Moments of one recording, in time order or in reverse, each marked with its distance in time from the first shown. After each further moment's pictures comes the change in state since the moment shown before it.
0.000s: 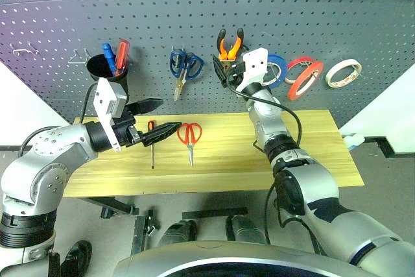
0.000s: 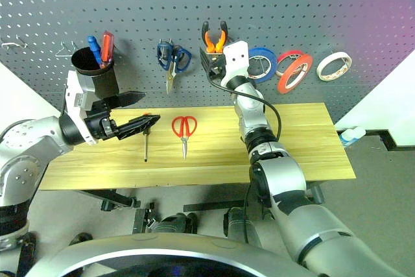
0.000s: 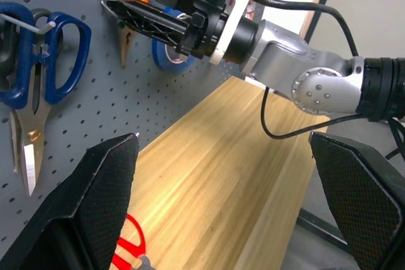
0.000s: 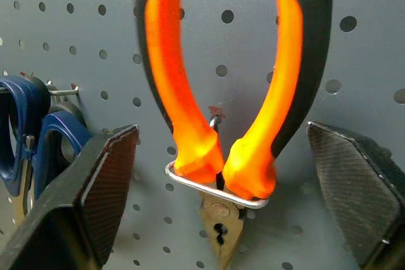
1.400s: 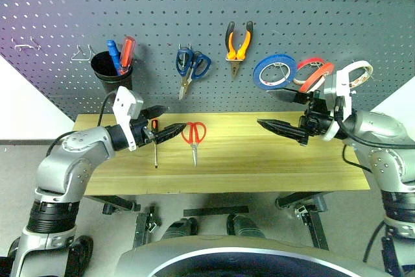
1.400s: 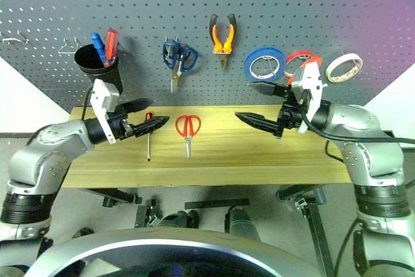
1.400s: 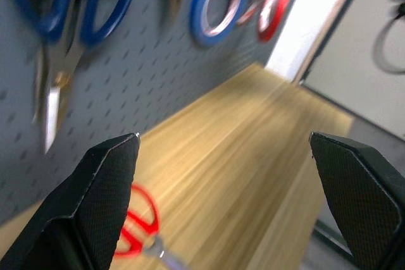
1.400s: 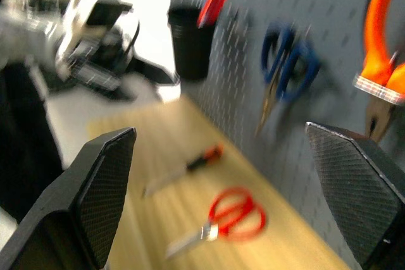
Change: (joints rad) left arm -0.055 -0.126 -0.142 0.215 0.182 -0.050 0.059; right arm 0.653 -0.733 -0.014 -1.298 0.623 1.003 0.764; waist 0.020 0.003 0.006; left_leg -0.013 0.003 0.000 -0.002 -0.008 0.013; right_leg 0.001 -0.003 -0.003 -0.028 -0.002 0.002
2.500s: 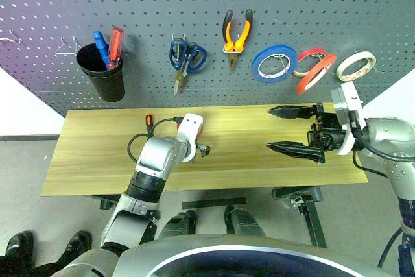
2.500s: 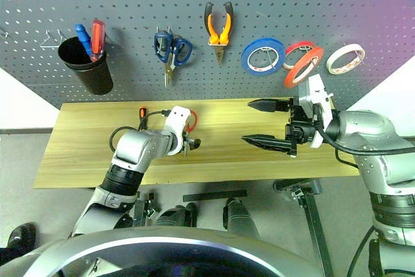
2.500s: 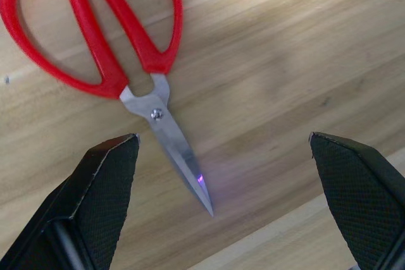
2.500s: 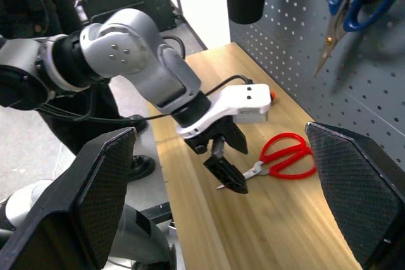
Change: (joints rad) left arm -0.283 -0.517 -0.226 0.304 0.449 0.590 0.643; right arm 0.072 -0.044 -0.049 -0.067 0.069 0.074 0.146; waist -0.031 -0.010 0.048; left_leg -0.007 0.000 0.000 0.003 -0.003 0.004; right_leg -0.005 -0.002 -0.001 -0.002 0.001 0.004
